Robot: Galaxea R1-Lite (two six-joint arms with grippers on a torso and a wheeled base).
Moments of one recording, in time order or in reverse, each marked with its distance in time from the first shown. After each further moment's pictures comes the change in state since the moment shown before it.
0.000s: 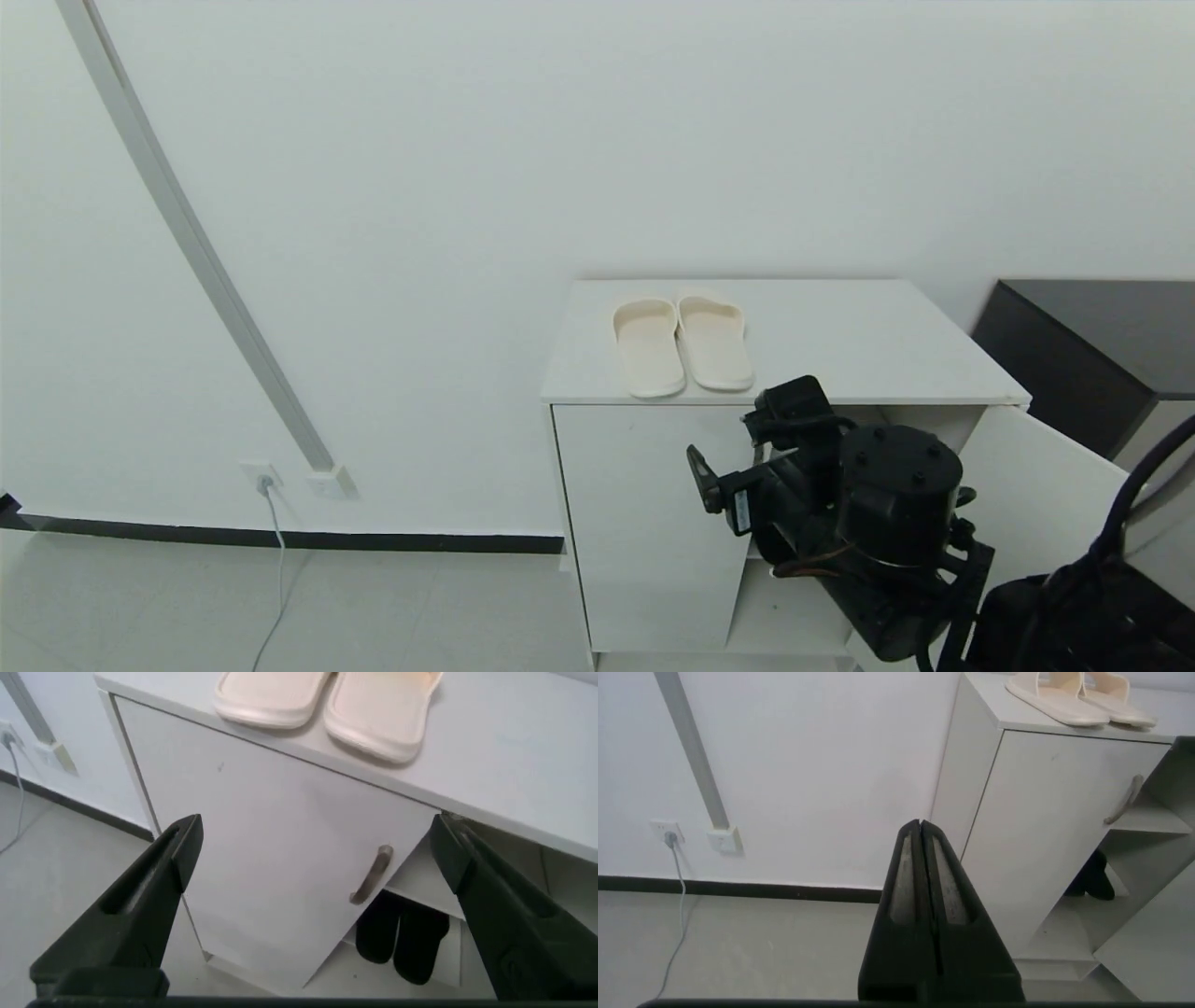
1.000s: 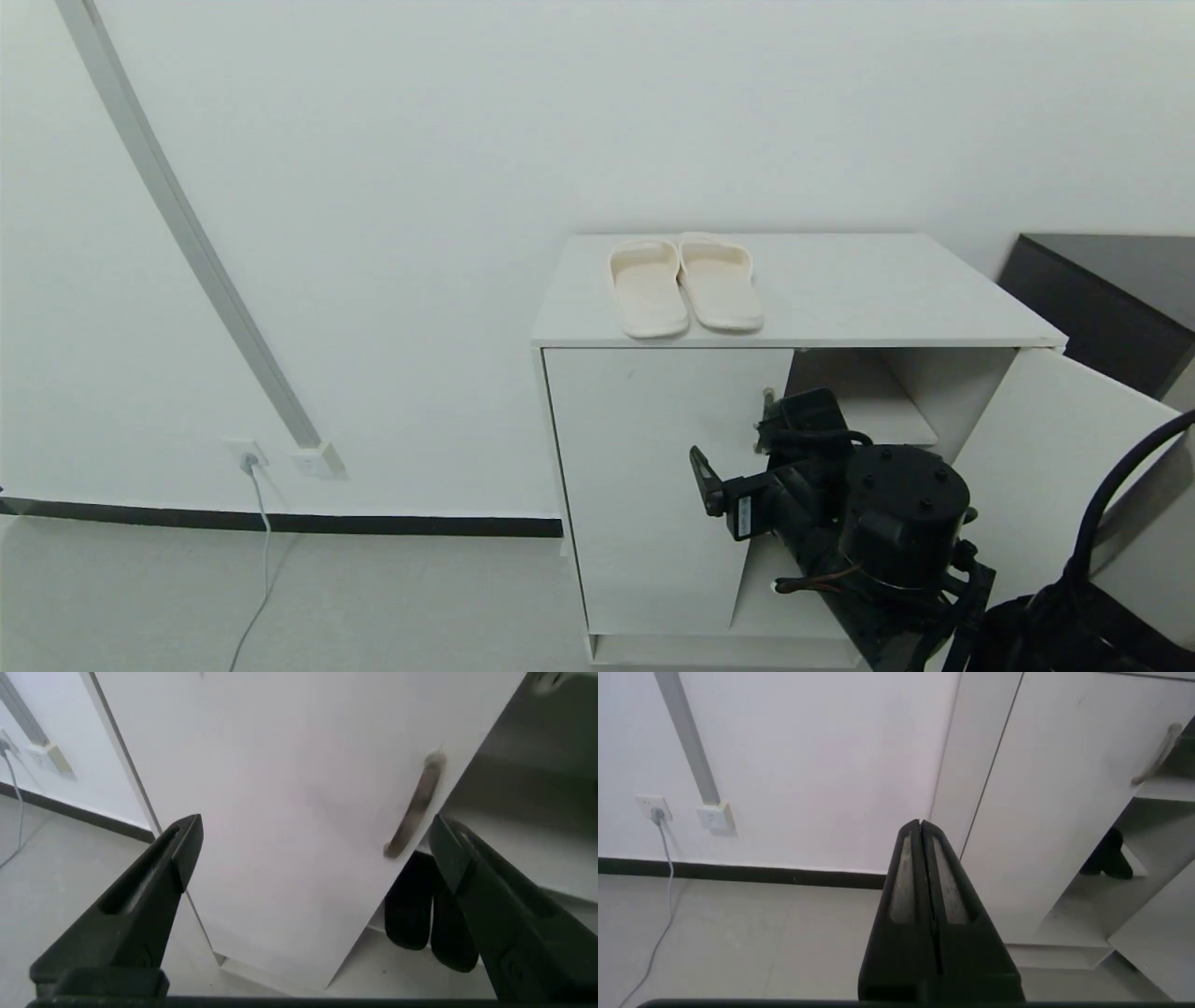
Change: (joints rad) left arm 0.000 -0.001 0.000 -0.001 0.001 -0.010; right arm 0.005 0.042 0.063 -0.151 -0.021 0.059
